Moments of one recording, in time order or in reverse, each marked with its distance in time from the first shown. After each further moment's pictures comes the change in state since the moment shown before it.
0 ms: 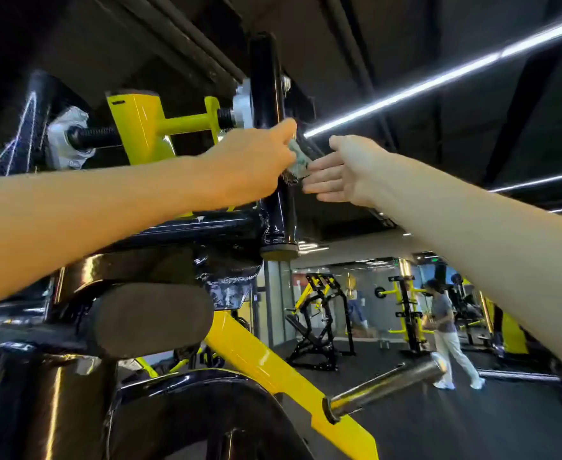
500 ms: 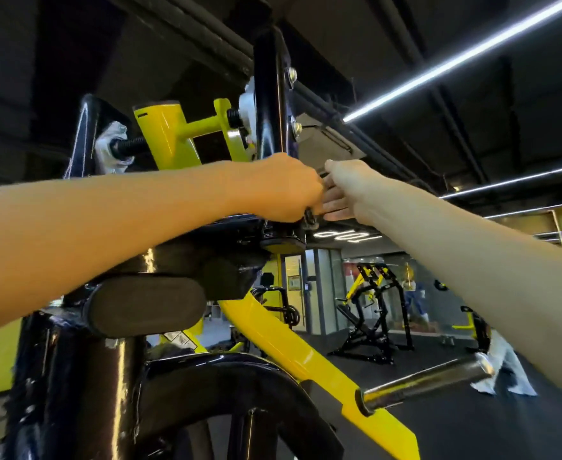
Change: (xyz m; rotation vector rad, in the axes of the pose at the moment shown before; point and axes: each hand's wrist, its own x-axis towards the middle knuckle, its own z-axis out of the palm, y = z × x) left_hand 0.021 0.047 -0.009 0.142 -0.403 0.295; right_hand 0.009 0.036 -0.006 -0.049 -0.093 0.005
